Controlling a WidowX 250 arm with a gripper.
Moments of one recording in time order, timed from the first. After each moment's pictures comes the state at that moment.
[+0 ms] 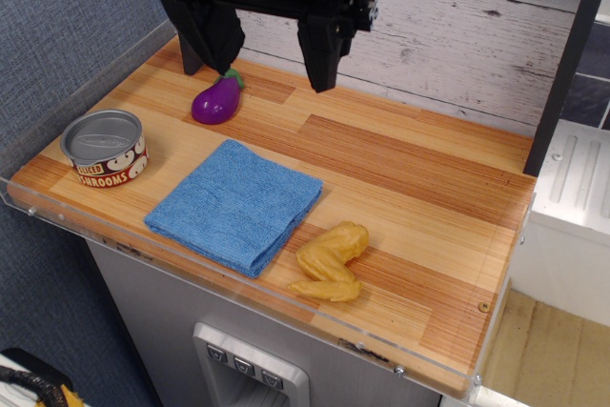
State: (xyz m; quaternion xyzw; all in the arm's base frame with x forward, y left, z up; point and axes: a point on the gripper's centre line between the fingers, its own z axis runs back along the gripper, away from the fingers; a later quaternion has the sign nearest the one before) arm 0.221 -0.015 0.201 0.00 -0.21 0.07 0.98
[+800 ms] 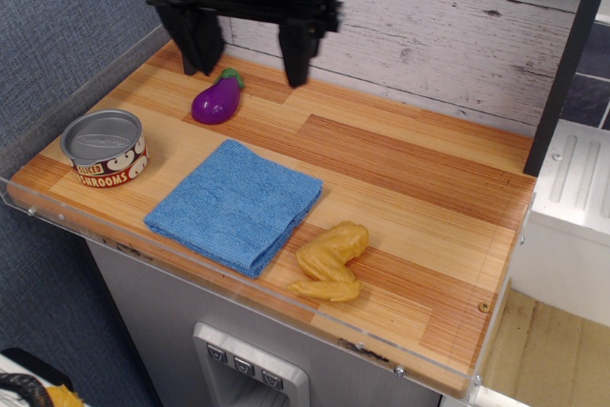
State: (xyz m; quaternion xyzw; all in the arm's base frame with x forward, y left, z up) arm 0.247 0.027 0.172 0.03 -0.17 0.13 0.98
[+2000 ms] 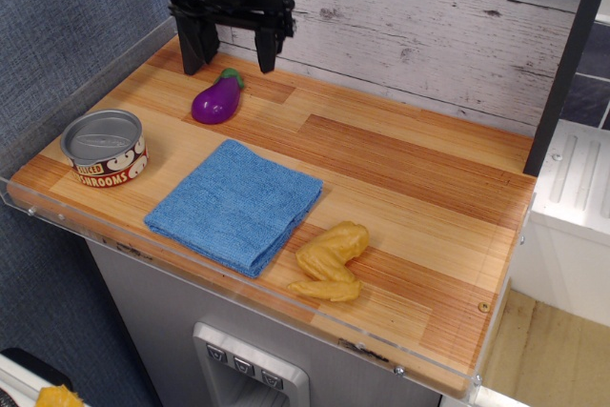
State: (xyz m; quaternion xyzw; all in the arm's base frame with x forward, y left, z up) arm 0.360 0.116 0.082 0.05 -0.14 0.11 0.98
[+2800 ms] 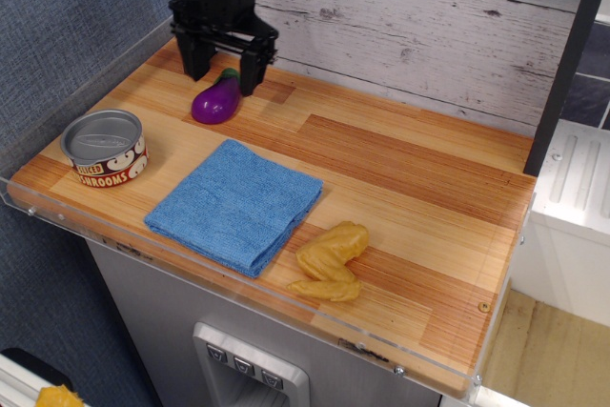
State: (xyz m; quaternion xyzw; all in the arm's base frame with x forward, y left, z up) arm 0.375 0.152 0.039 0.07 -0.04 0.06 0.99
